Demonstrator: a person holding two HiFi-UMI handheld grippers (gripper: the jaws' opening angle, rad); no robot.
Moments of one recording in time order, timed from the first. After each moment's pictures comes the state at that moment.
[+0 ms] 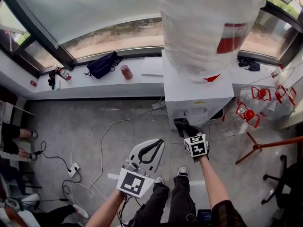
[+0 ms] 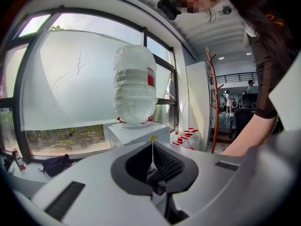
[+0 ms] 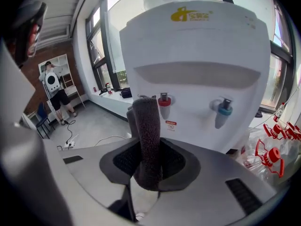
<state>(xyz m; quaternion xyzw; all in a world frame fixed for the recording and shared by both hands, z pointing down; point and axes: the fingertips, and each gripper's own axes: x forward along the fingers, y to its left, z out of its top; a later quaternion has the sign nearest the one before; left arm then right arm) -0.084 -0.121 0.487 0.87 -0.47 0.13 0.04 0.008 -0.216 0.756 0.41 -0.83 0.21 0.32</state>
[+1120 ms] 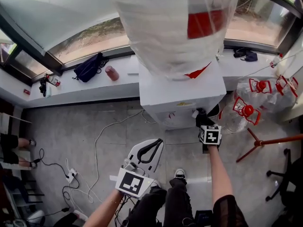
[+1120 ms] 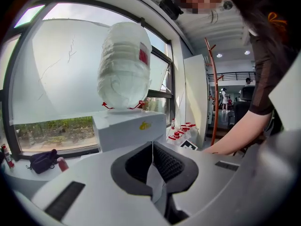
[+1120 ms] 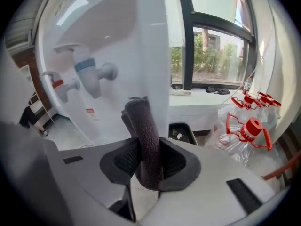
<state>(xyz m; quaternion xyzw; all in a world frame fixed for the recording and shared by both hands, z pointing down) -0.020 -0.172 0.565 0.88 -0.44 0.15 0.06 0.177 -0.304 0.844 0.56 -0.73 0.28 0.29</state>
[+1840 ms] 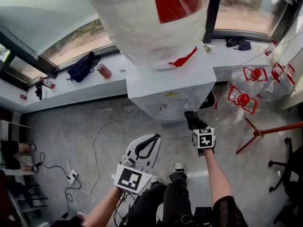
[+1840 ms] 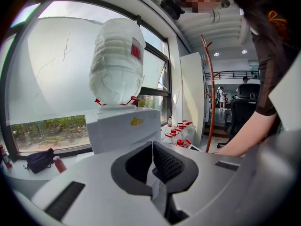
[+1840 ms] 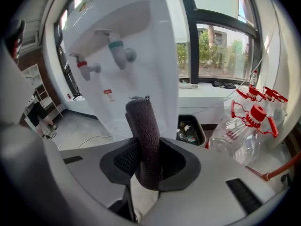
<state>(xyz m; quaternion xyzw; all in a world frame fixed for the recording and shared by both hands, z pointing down) 0.007 -0.165 0.578 0.89 -0.43 0.15 0.06 0.170 -0.246 0.866 0.52 -0.75 0.29 0.30</state>
